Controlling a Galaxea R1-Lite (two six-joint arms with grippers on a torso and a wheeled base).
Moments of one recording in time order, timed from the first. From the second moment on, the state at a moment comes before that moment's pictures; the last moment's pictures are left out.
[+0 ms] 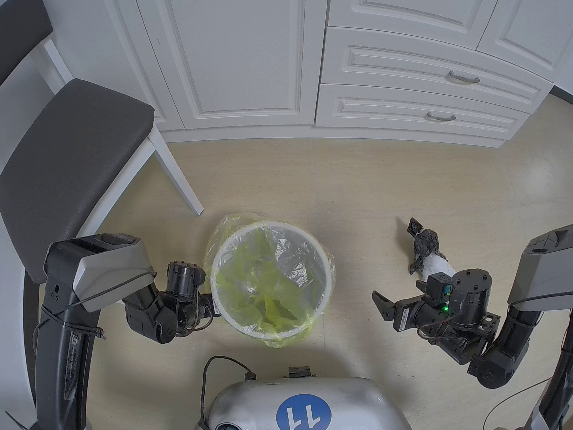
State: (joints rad) left arm -0.29 2.54 -0.98 -0.87 0.12 -0.33; right arm 0.52 2.09 -0.29 -1.50 -0.25 0.16
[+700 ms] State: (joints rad) left arm -0.29 2.53 -0.90 -0.88 0.10 -0.31; right arm 0.47 1.91 -0.13 -1.51 -0.26 0.12
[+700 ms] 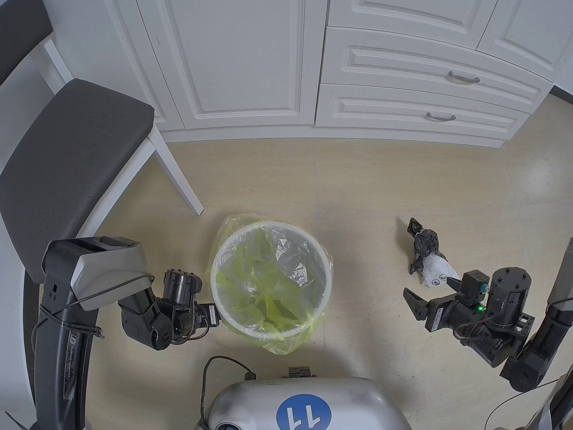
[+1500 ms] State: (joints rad) left arm -0.29 2.52 -0.68 -1.18 0.12 -0.27; right arm 0.36 2.21 -0.66 -1.37 -0.15 0.12
